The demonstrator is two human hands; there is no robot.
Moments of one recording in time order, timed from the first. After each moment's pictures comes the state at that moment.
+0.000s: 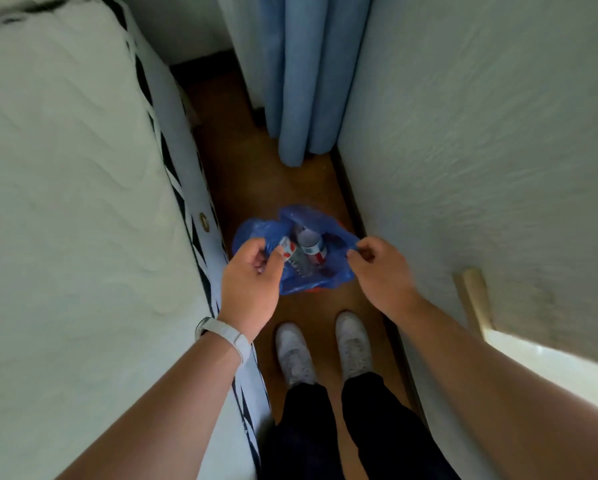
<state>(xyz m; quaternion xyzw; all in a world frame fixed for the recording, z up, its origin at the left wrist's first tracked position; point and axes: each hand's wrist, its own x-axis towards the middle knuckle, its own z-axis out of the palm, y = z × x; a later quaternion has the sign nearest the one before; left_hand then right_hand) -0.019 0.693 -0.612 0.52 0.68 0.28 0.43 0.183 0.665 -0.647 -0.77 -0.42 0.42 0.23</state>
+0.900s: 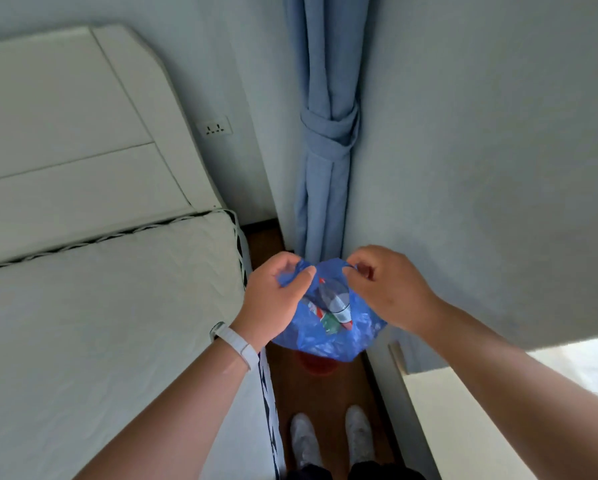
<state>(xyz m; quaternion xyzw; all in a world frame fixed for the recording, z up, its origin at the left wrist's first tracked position) 0.006 0.693 -0.211 0.62 0.53 0.39 0.42 0.203 0.677 -0.196 -0.62 -0.67 0.28 0.30</state>
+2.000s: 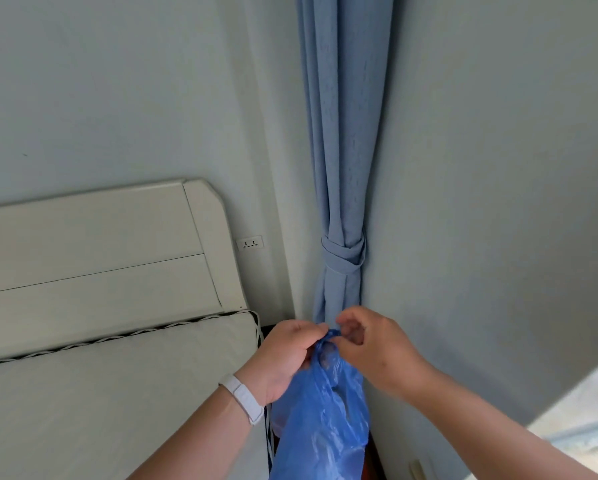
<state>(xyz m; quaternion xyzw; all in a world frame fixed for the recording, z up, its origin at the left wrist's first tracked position) -0.001 0.681 -0.072 0.52 0.48 0.32 0.63 0.164 0.659 -0.078 -0.59 -0.65 0.33 0.36</state>
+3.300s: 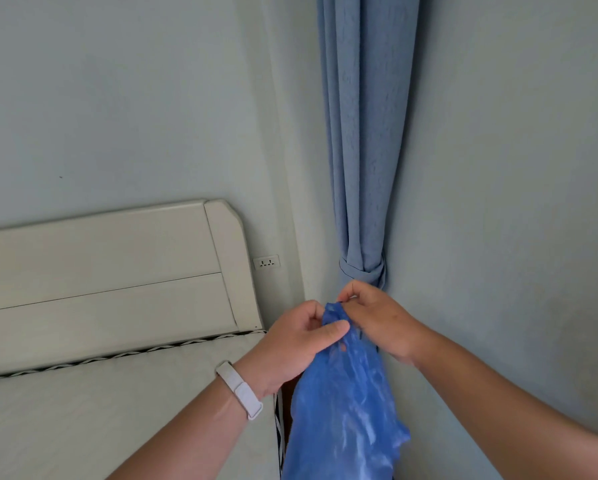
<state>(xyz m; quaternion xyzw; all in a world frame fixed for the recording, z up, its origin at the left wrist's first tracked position) -0.016 0.709 -0.022 0.62 0.42 0.35 0.56 0.153 0.730 -0.027 -0.51 -0.61 0.48 0.38</state>
